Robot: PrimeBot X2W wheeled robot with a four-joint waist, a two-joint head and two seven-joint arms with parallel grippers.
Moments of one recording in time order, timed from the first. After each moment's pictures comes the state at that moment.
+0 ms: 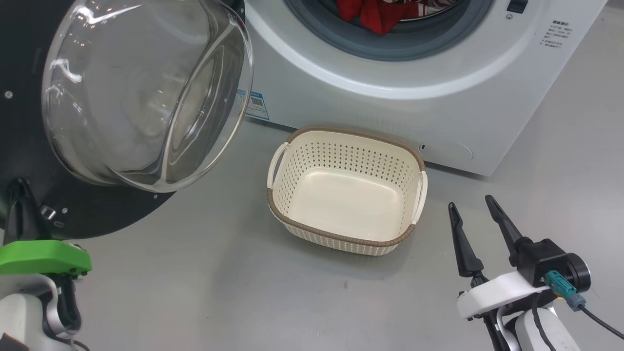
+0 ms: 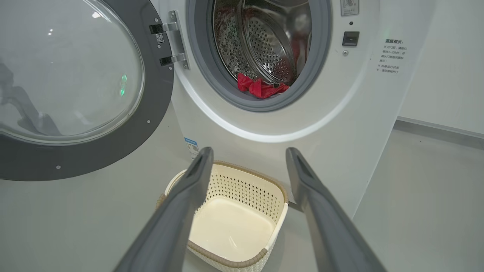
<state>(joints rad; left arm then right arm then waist) -0.28 0.17 0.09 0.37 -0.52 0.11 -0.23 -0.06 -0.06 0.15 0.19 0.18 0.06 -0.26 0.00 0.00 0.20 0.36</state>
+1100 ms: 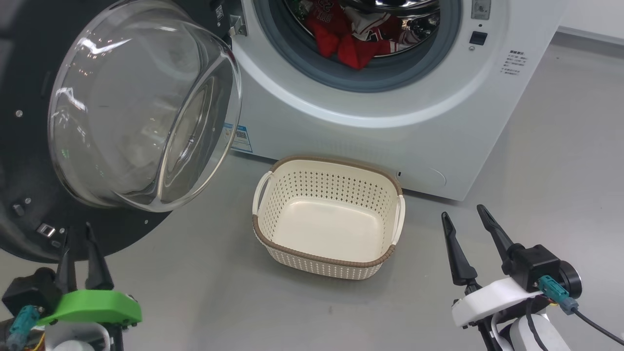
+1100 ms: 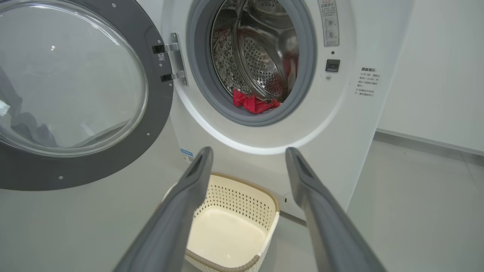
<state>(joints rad) -0.10 0.10 0.02 0.26 -0.43 0.12 -0.25 -0.05 -0.05 0.16 0.22 0.19 0.08 -0.26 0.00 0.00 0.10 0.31</state>
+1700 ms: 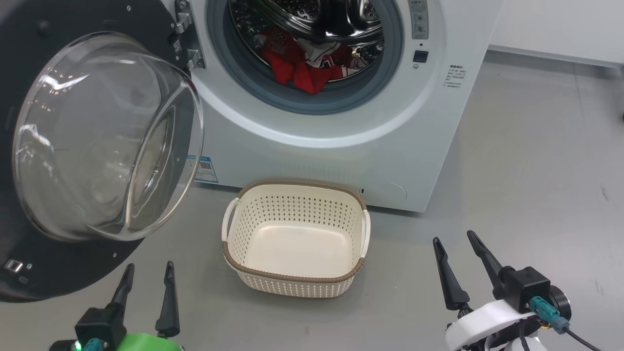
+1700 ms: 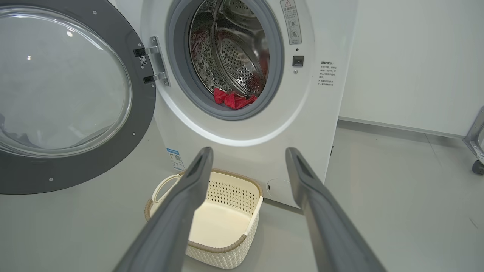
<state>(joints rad) 0.06 0.09 -0.13 0.17 -0.35 0.09 -0.22 0.01 -0.05 0.19 0.23 0.23 0.07 -0.26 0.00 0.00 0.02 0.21</state>
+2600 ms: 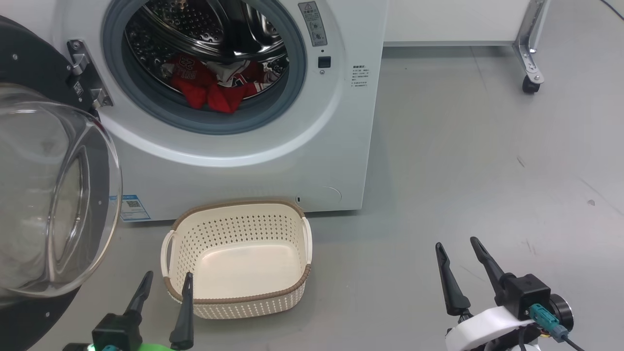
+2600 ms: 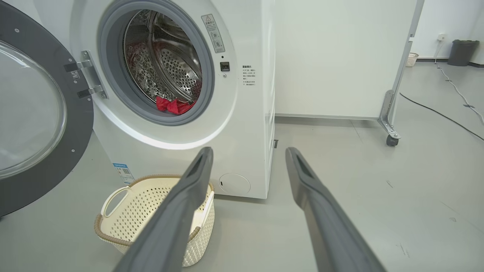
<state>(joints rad) 0.13 0.11 -0.19 0.05 -0.31 0.07 -0.14 0.04 -0.04 0.21 0.21 0.24 0.02 -0.26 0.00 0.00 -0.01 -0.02</state>
